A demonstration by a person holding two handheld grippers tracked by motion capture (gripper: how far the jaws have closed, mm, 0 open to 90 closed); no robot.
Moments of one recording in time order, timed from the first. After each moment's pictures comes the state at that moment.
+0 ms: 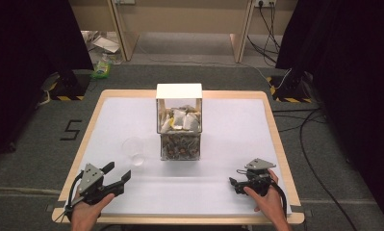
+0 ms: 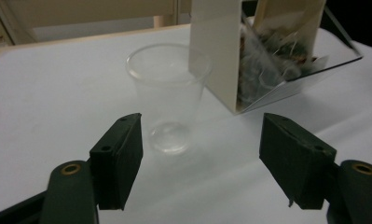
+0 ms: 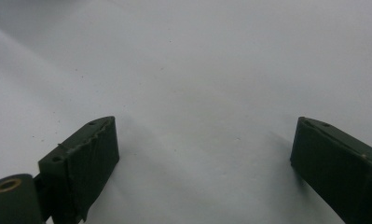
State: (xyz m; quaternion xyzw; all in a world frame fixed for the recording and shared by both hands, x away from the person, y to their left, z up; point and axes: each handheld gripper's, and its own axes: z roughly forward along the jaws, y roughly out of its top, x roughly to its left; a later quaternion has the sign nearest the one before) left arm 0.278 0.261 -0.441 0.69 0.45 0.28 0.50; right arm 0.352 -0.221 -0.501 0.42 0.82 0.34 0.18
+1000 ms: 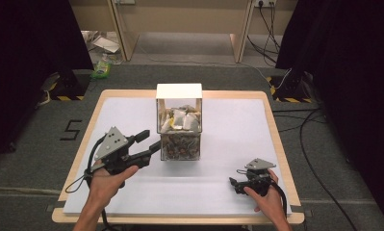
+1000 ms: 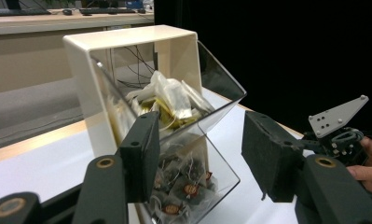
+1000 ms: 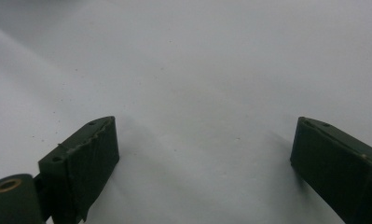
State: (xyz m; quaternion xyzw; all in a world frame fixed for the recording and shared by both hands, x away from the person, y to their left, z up) left arm 0.314 0.181 -0.329 0.71 0.34 0.24 0.57; right arm 0.352 -0.221 -0.501 0.42 0.82 0.34 0.18
